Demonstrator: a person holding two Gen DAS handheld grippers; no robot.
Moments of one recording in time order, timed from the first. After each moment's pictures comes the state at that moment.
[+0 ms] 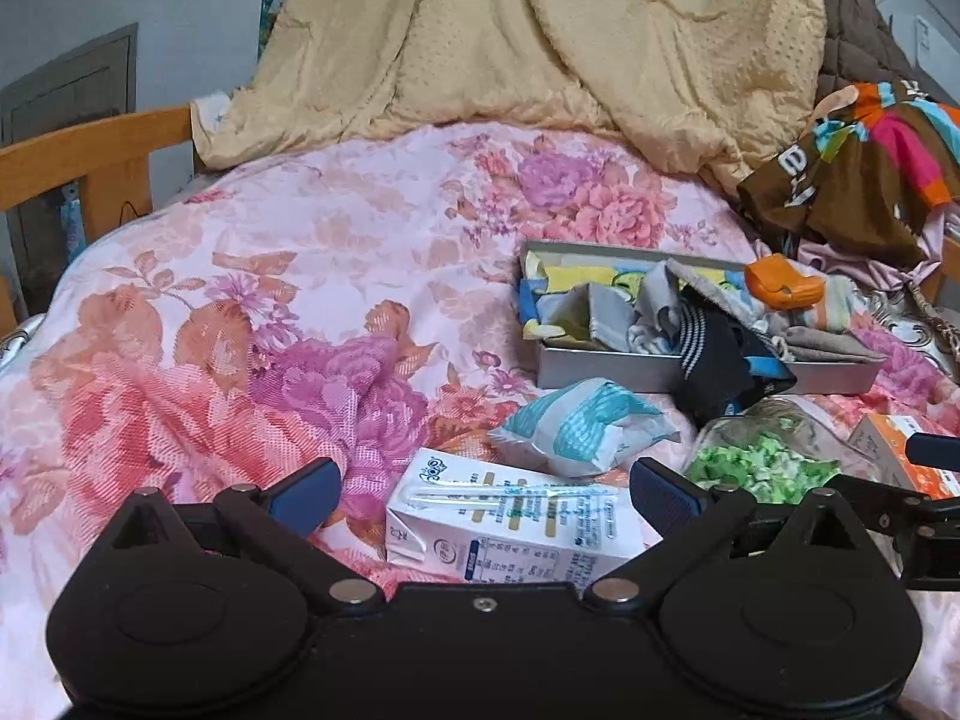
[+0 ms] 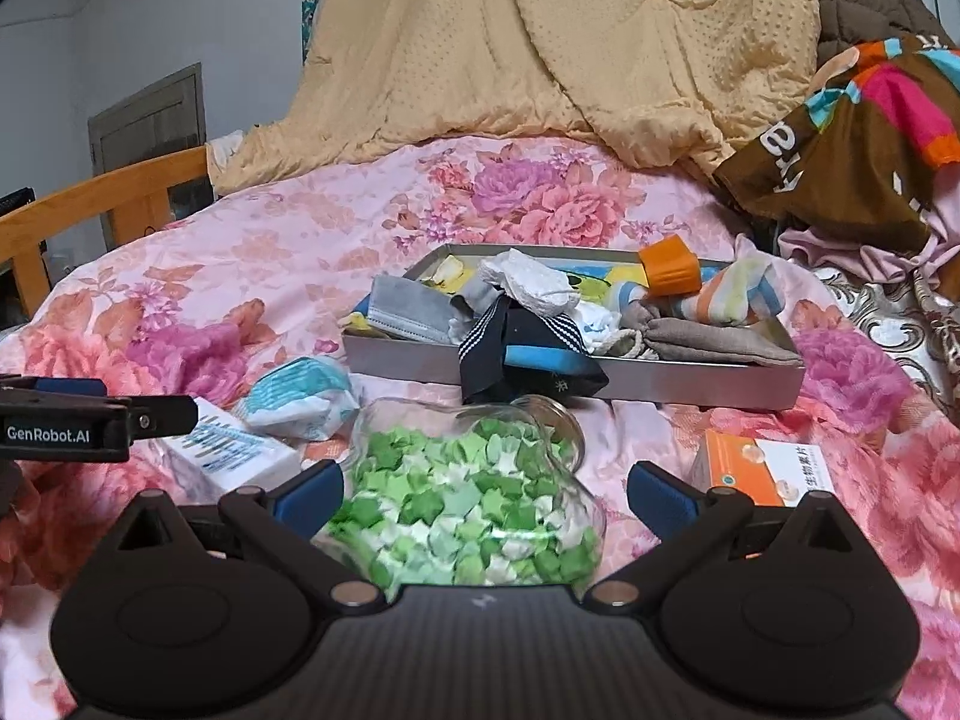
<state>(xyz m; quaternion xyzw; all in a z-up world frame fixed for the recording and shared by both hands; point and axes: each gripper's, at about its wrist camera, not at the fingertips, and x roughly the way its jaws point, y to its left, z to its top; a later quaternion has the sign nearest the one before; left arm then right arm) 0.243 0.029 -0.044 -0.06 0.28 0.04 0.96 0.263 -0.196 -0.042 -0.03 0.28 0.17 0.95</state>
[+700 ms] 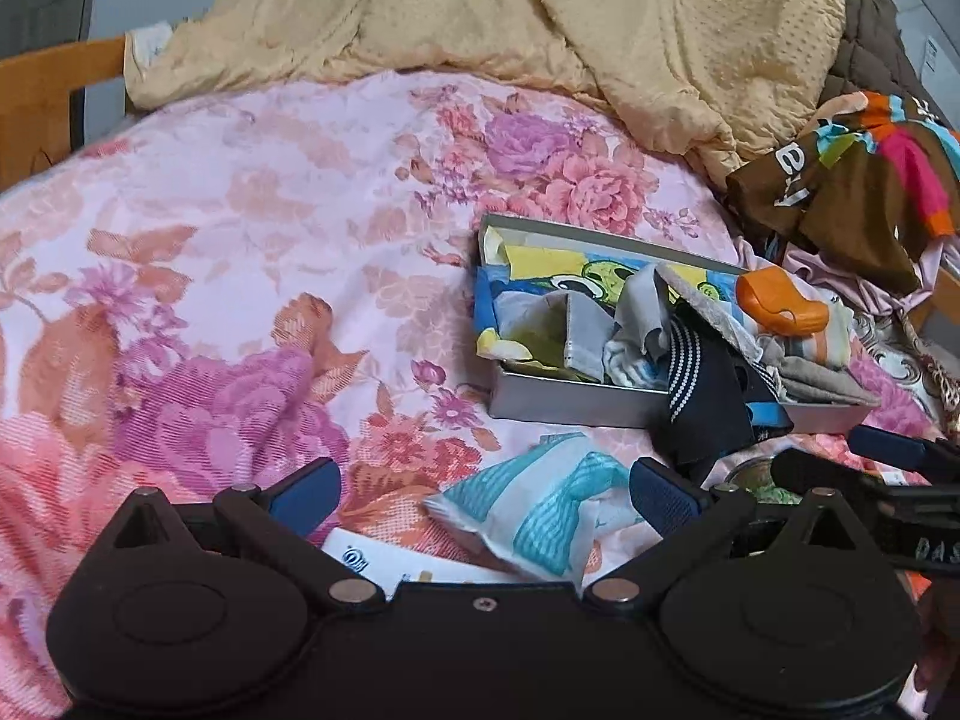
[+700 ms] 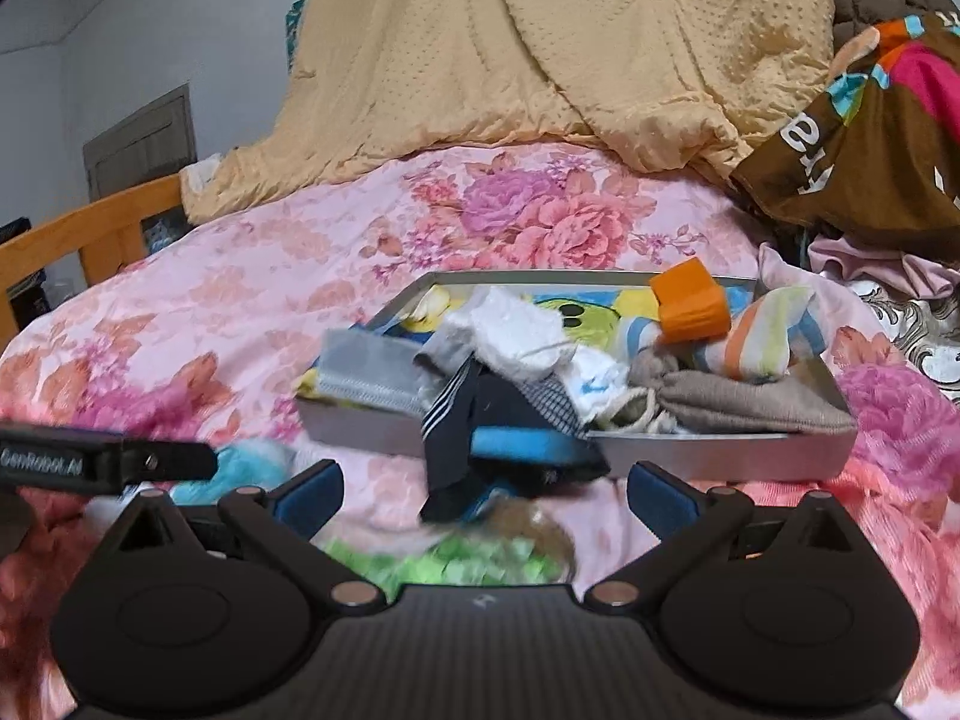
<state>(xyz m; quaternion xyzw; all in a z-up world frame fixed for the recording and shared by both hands) 0.325 0.036 -0.053 -0.11 0.32 -0.02 0.94 0.346 -0.199 -0.045 0.00 0.27 0.18 0.94</state>
